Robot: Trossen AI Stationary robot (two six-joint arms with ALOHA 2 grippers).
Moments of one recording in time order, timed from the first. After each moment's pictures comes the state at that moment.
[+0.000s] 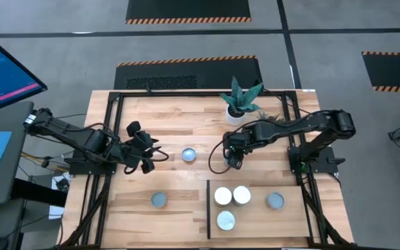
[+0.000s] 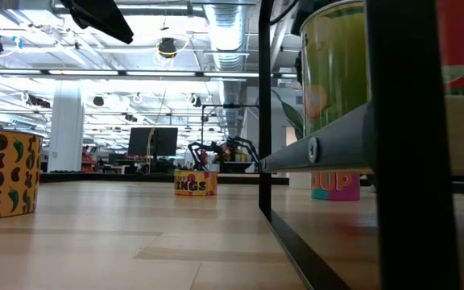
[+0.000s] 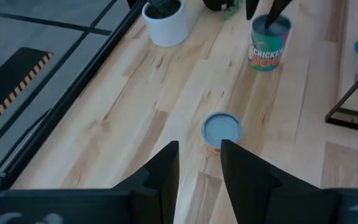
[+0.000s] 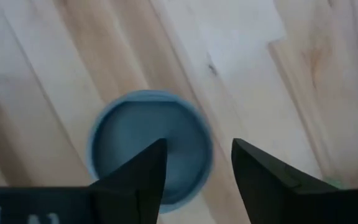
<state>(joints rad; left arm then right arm) -0.36 1.04 0.99 -0.84 -0.66 -0.48 0.00 1.55 1.05 -0.77 0.11 0.44</state>
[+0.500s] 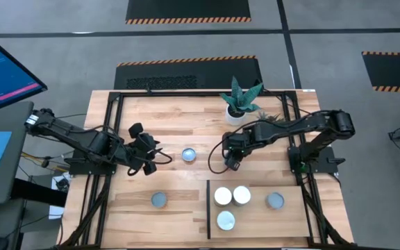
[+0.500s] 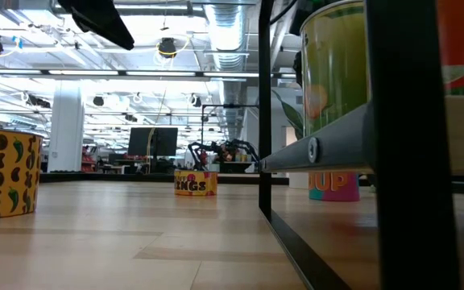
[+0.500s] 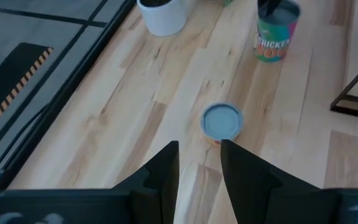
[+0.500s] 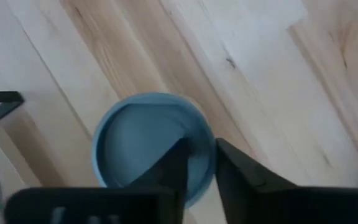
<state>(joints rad) -0.36 1.08 0.99 -0.84 -0.65 -0.47 0.01 1.56 1.05 -0.75 0.05 0.58</state>
